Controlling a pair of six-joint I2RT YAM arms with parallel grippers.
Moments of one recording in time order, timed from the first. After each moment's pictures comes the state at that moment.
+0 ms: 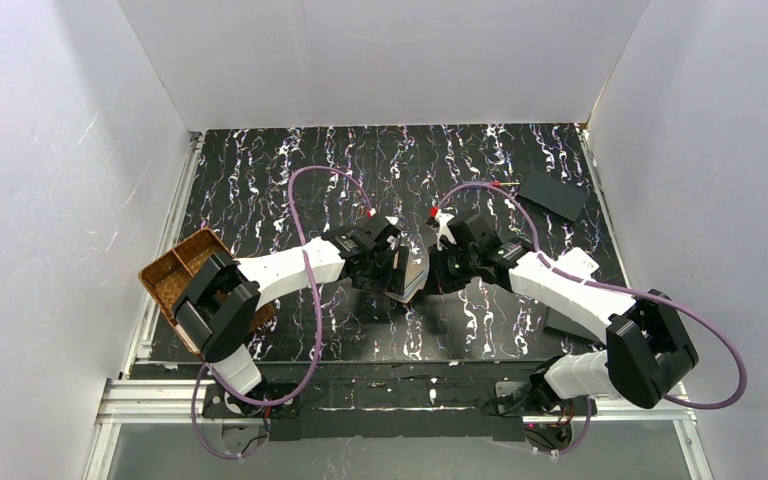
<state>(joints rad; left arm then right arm) -0.83 1.67 1.09 -0.50 0.00 -0.60 0.68 1.33 0.84 -0.42 -0.31 0.36</state>
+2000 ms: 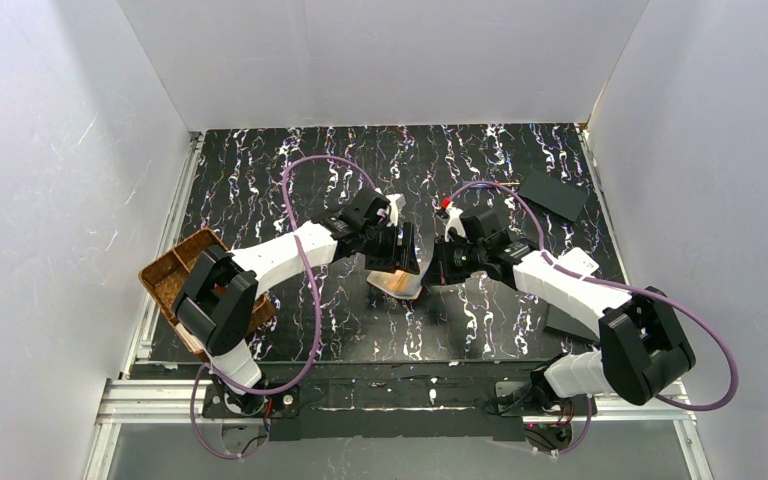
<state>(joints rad) -0.72 1.70 1.16 -0.38 0.34 -0.58 0.59 1.34 0.77 -0.26 -0.43 0.42</state>
